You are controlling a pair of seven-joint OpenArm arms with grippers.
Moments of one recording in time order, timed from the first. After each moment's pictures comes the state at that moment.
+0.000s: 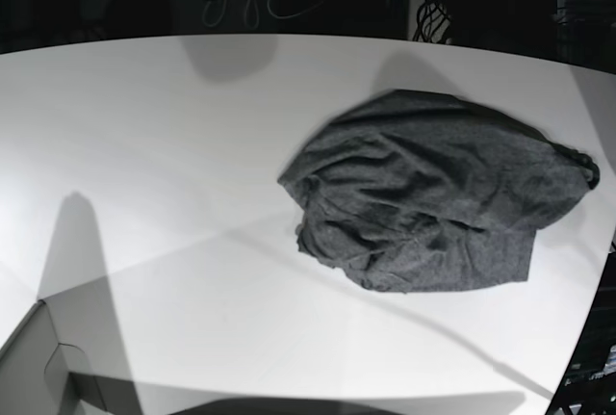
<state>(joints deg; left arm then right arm) 1.2 -0.4 4.5 1.8 -2.1 0.5 4.9 -7.3 0.2 2.6 13.2 -0.9 0.4 -9.6</state>
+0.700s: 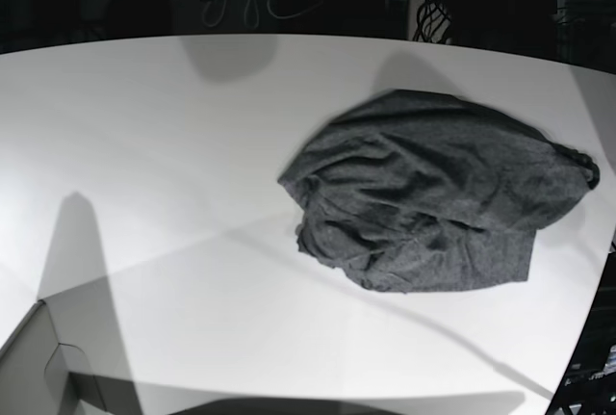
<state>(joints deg) 3.5 -0.5 4.5 7.3 -2.1 0.5 5.3 -7.2 0.7 2.6 13.2 -0.9 0.4 -9.4</state>
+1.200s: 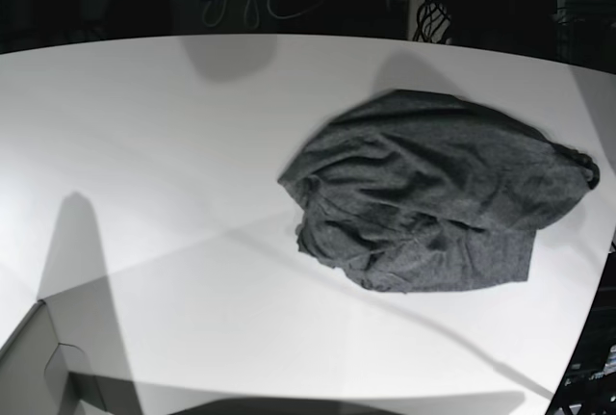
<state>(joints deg) 3.6 -0.6 4.5 7.6 -2.1 0.5 5.3 -7.2 0.7 2.6 13.2 -0.9 0.4 -9.4</state>
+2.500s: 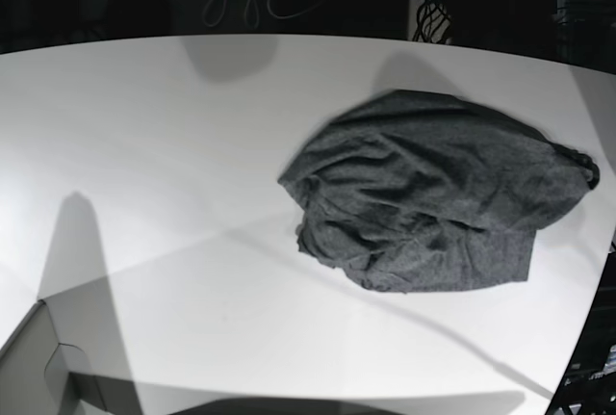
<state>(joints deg) 33.5 -6.4 4.3 47.7 -2.2 0.1 5.2 -28.0 7.5 2.7 13.5 -0.7 0.4 23.7</state>
